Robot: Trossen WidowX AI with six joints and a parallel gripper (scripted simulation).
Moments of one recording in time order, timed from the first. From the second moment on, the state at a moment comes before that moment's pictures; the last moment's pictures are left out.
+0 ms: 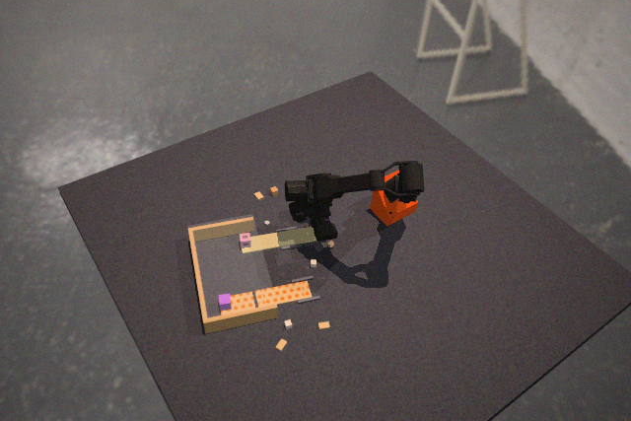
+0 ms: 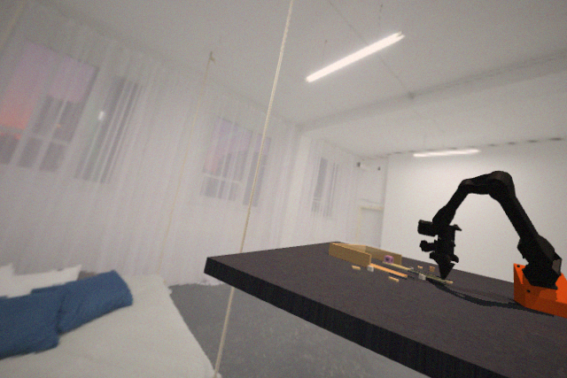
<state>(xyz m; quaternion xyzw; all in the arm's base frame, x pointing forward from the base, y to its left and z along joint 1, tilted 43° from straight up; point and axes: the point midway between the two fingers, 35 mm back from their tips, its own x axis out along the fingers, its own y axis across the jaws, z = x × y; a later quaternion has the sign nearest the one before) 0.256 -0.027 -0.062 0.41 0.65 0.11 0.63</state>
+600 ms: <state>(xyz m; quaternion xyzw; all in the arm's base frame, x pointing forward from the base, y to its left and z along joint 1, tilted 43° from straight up) 0.231 -0.018 -0.057 0.41 0.65 0.11 0.63</state>
